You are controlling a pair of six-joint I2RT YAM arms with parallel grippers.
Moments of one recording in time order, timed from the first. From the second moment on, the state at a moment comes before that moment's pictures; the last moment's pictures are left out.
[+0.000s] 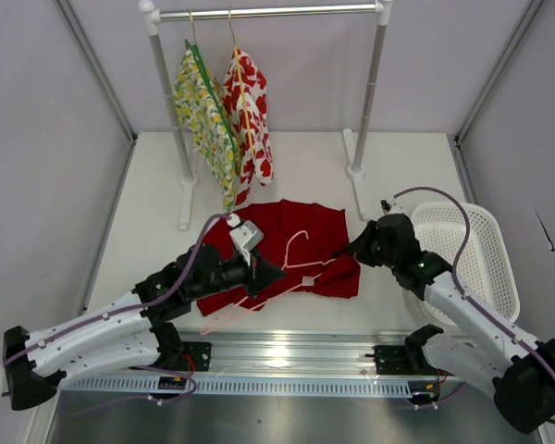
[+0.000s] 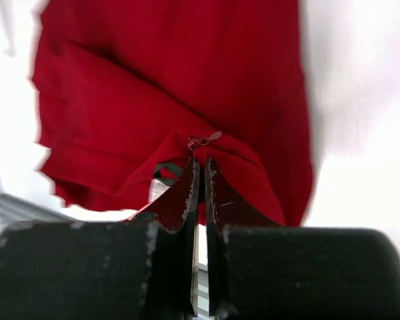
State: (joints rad) left arm -1.02 0.77 0.63 -0.11 0.10 -0.36; right arm 0.52 0.97 0.66 -0.35 0.03 0.77
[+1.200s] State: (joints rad) left arm -1.00 0.77 0.61 -0.09 0.06 -0.38; right arm 0.50 1.02 0.74 -0.44 0.00 0.72
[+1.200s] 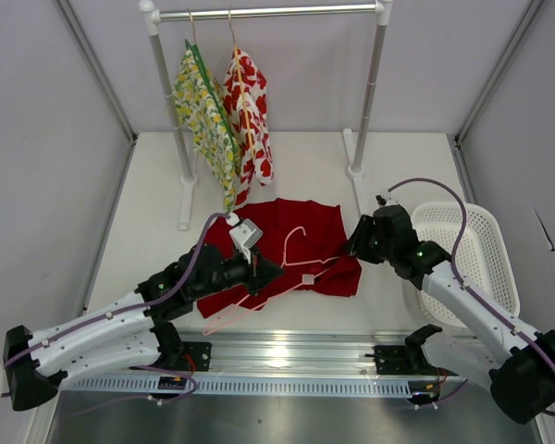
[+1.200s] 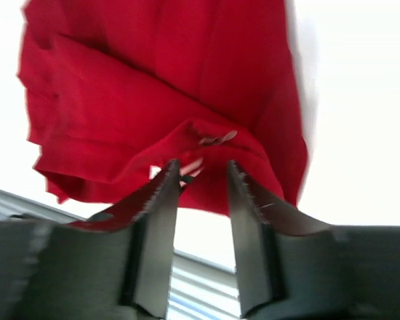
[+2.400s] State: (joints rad) left arm -1.00 0.78 0.61 -0.08 -0.02 -0.39; right arm 0.62 1.08 0.66 -0.55 0.19 0.81
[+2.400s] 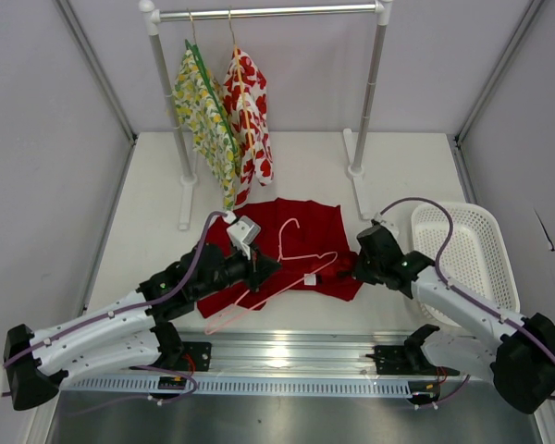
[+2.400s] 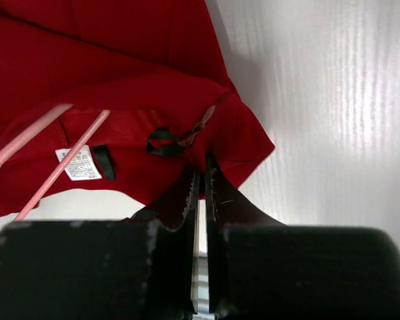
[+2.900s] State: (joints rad) left arm -0.87 0.80 0.64 -0.14 -0.08 -0.44; right arm 0.59 0.77 0.37 0.15 -0.19 0.80
